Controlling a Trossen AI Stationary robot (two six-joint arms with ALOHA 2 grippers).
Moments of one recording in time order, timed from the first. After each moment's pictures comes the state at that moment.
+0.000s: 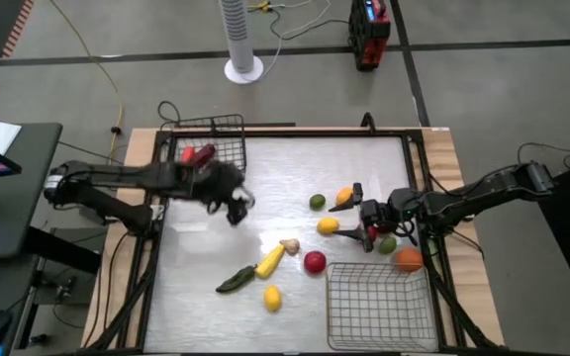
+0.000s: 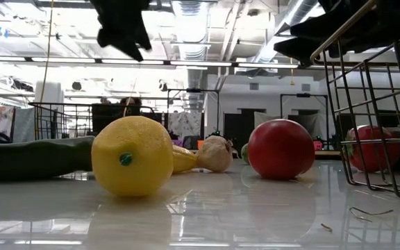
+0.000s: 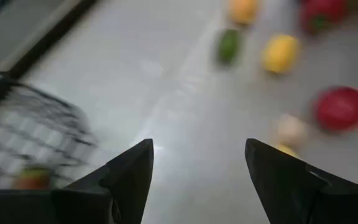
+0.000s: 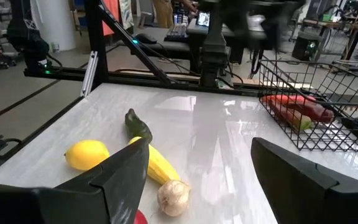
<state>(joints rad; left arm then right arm) 0.01 1.26 1.16 -0.80 -0.27 -0.46 0.12 0.97 0.33 0.53 0.03 -0.06</state>
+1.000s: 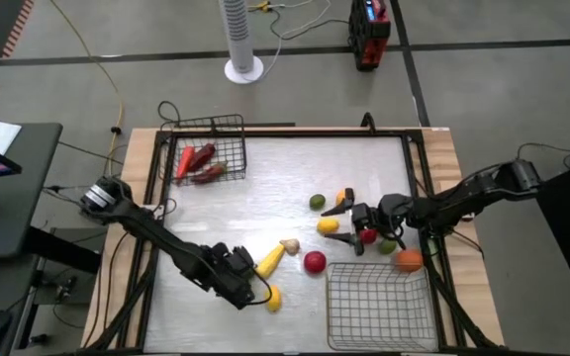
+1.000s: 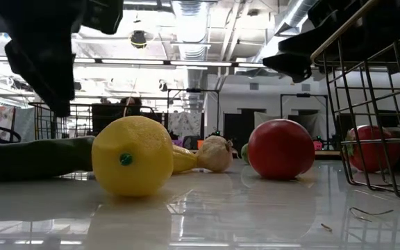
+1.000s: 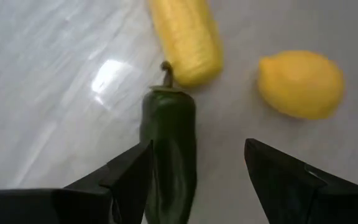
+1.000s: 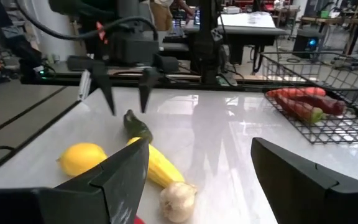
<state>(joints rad) -0.55 1.69 1.16 -0.73 -0.24 -1.16 0.12 1.20 0.29 0.82 0.02 0.00</state>
